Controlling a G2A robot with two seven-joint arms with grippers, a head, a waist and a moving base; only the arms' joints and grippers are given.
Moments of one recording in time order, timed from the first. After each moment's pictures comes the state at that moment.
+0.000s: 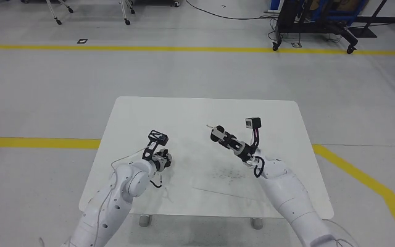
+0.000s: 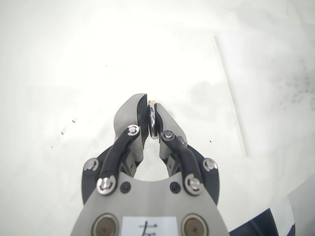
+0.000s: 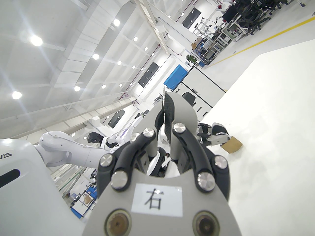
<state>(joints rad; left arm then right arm) 1.29 -1.14 -1.08 -1.60 1.05 -0.04 -0.76 -1.14 -1.33 1.16 -1.03 0.29 -0.94 0.71</state>
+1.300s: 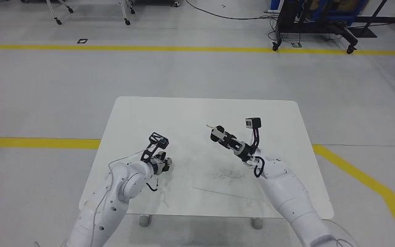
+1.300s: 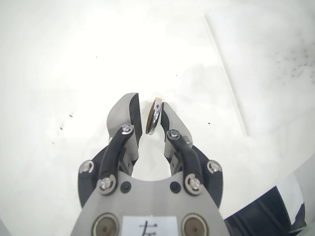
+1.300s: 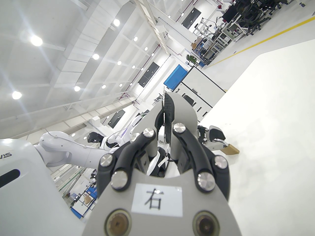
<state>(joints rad) 1.31 -1.13 -1.12 -1.63 1.07 -0.13 -0.83 -1.14 -1.33 1.16 -1.03 0.29 -0.94 0.71</state>
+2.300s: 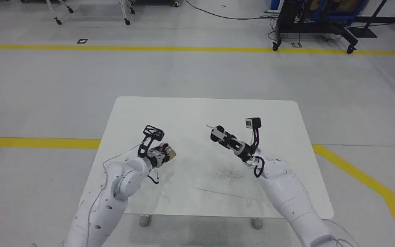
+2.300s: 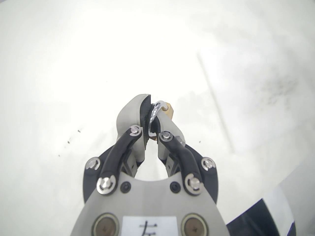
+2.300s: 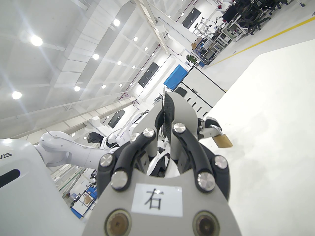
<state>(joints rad) 1.33 -1.14 -1.19 -1.66 0.95 -0.11 -0.64 -1.14 -1.33 1.16 -1.03 0.29 -0.94 0.71</state>
